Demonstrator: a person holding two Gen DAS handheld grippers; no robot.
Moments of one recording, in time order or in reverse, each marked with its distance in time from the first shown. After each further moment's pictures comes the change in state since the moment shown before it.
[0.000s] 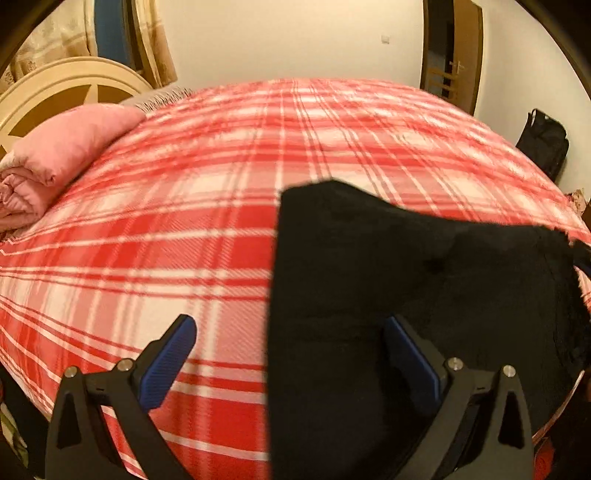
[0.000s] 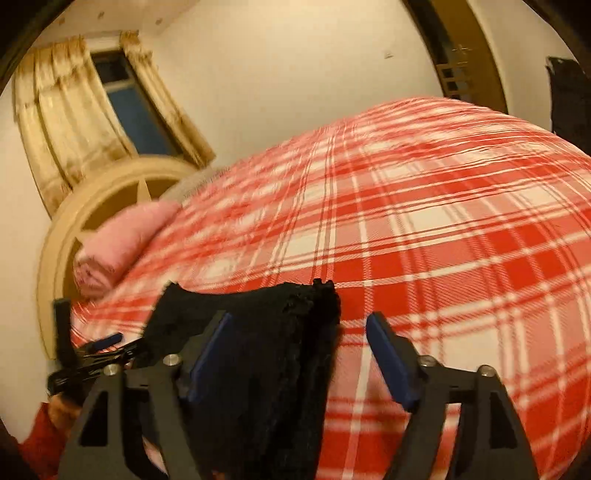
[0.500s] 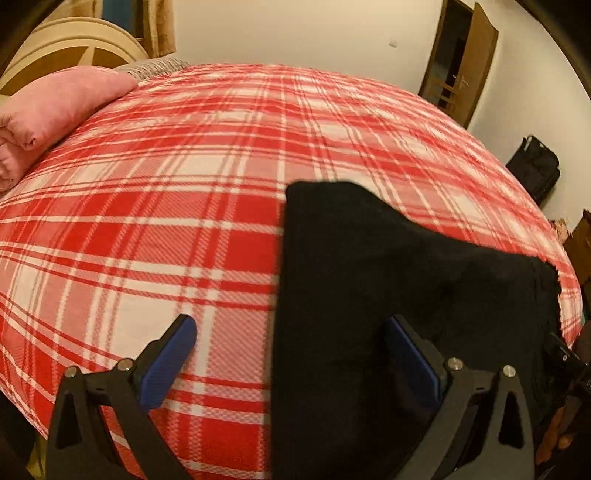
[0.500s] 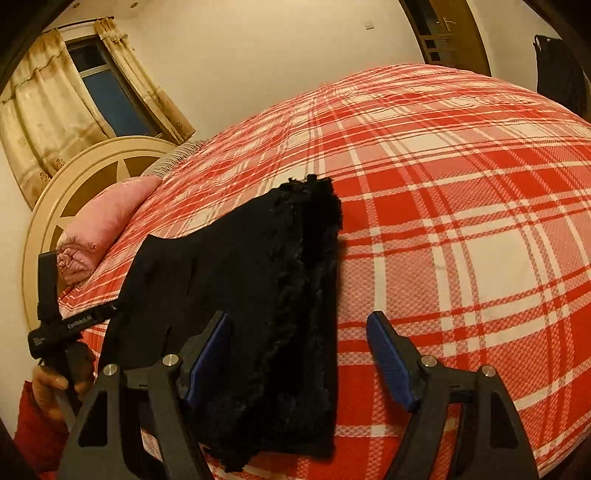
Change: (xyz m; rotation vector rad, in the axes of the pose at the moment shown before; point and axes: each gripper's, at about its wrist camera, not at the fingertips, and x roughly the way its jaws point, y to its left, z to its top) left arm 0.026 0.014 0.006 -0.083 0.080 -0.117; right arm 0.039 0.007 -0.050 0.036 0.124 -0.078
